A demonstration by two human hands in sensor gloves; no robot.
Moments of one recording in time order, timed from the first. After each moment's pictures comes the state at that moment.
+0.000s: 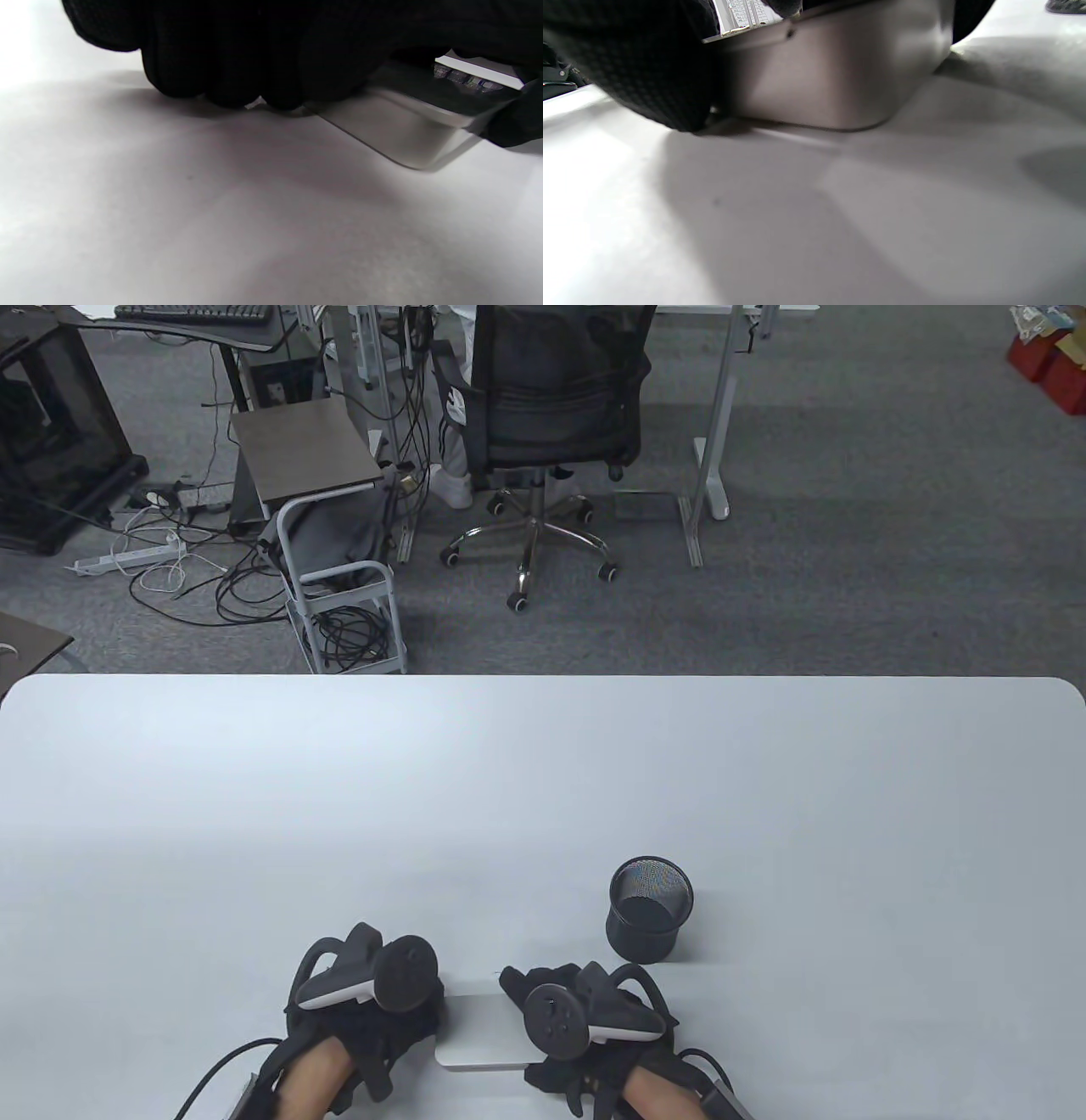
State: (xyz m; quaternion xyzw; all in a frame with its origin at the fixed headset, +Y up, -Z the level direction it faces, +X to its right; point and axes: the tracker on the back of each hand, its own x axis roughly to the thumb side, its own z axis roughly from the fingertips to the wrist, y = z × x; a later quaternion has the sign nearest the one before) left_hand -0.189 -0.761 -0.309 -0.18 -0.26 0.02 0.95; right_hand 0.029 -0.774 -0.280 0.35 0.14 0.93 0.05
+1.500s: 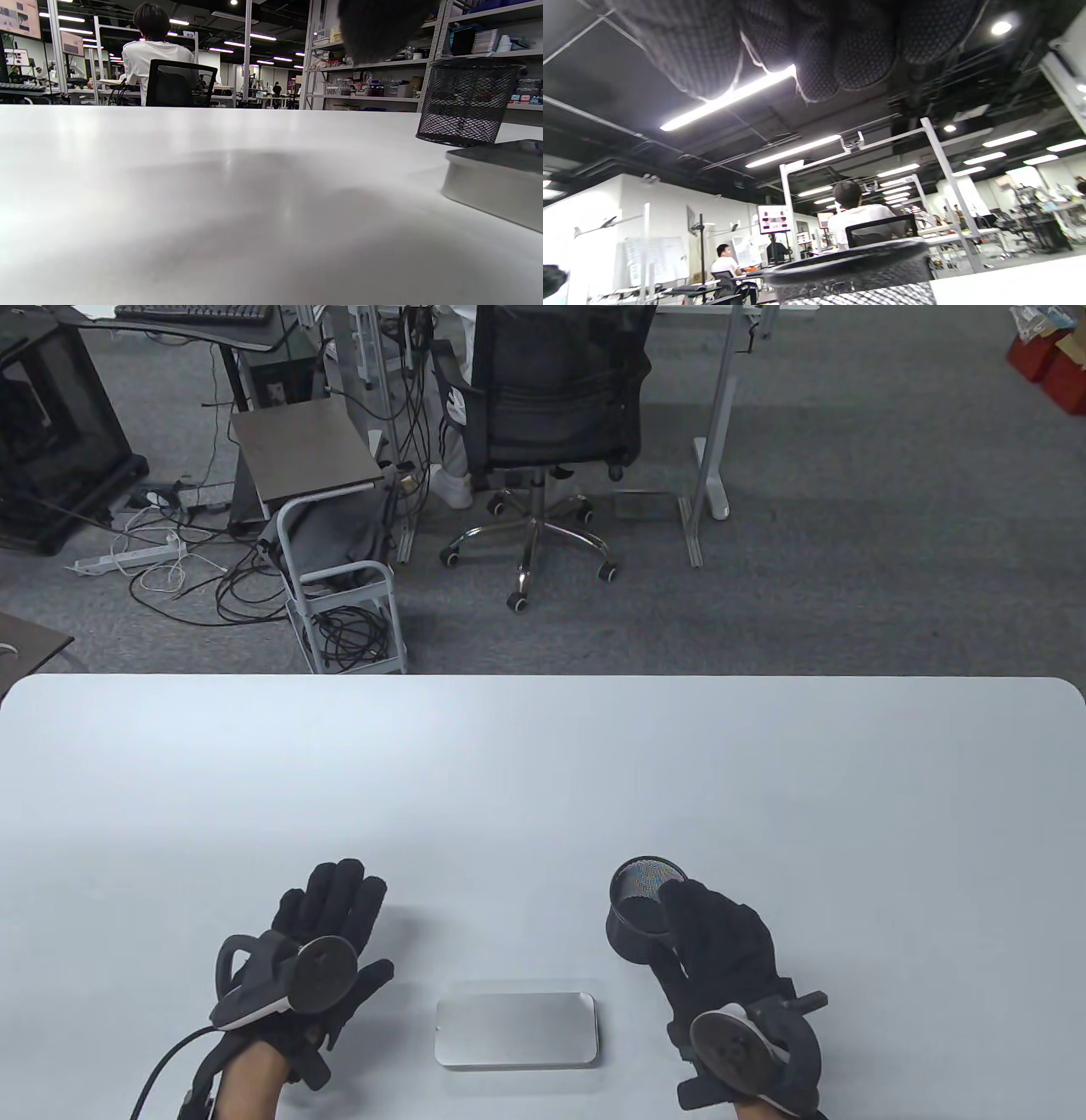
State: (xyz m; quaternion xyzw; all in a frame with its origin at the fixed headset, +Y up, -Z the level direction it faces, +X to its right) left_hand -0.262 -0.734 -0.307 -0.01 -0.19 0.02 0.98; right_hand 0.166 -0.677 -0.249 0.11 -0.32 0.93 0.17
